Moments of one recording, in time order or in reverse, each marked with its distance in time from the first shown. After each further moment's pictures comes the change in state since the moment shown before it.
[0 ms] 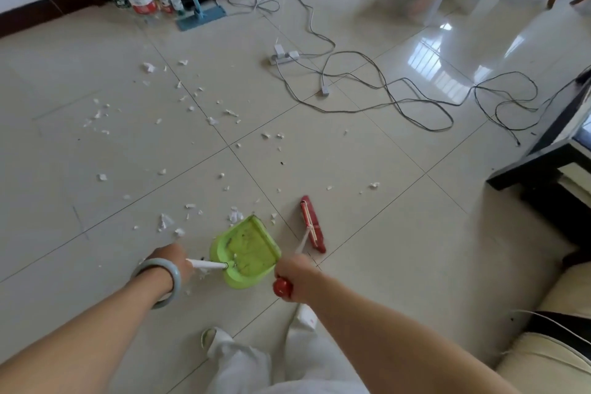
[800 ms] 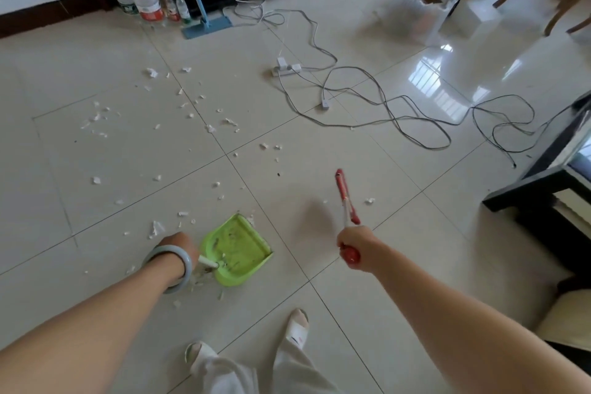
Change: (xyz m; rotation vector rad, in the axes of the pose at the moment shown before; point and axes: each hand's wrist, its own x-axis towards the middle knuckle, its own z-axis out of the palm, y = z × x) left_hand 0.009 0.048 -0.038 -0.201 0.024 -0.108; right_hand 0.004 -0.064 -0.146 -0.003 0.194 -0.198
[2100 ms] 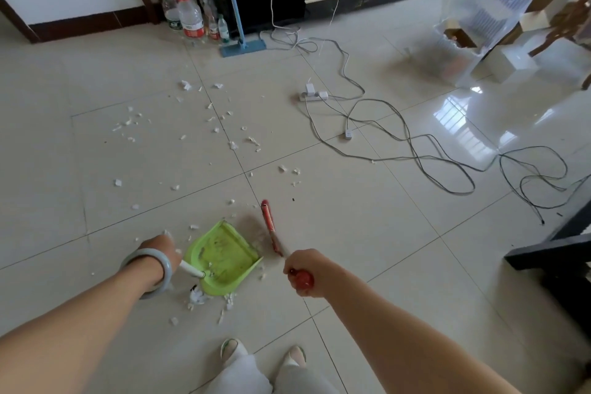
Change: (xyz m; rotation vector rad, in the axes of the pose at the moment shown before) left_hand 0.038 -0.037 -0.052 -0.128 0.028 -0.133; right_hand 0.009 -0.059 0.110 -0.175 -0.313 0.068
